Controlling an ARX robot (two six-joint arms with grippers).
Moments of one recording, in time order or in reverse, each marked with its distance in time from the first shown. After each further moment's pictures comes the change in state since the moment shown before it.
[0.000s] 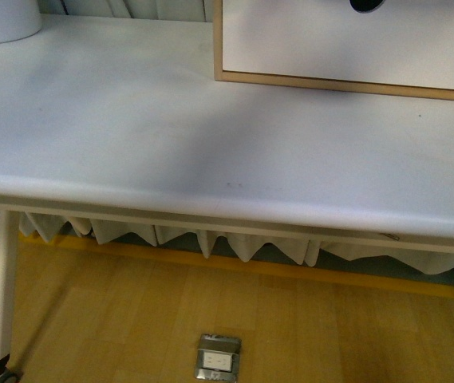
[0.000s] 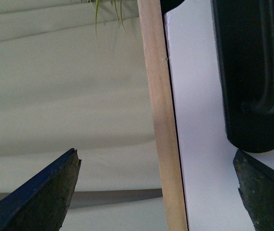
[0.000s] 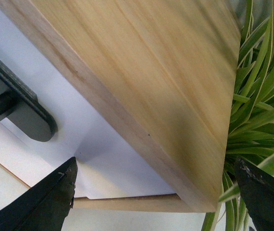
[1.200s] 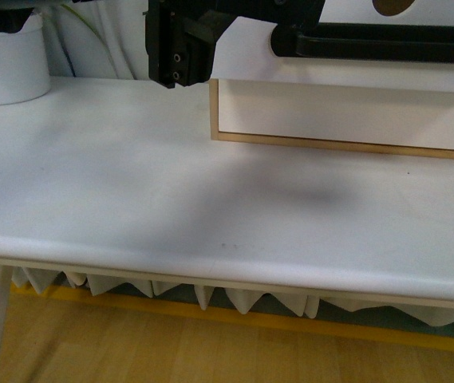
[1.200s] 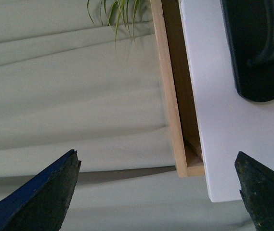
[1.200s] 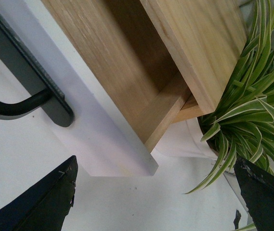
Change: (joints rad) left arm -0.015 -0.404 -0.506 0.074 0.042 0.033; right arm 0.009 -0.380 -0.251 -0.225 -0.052 -0.126
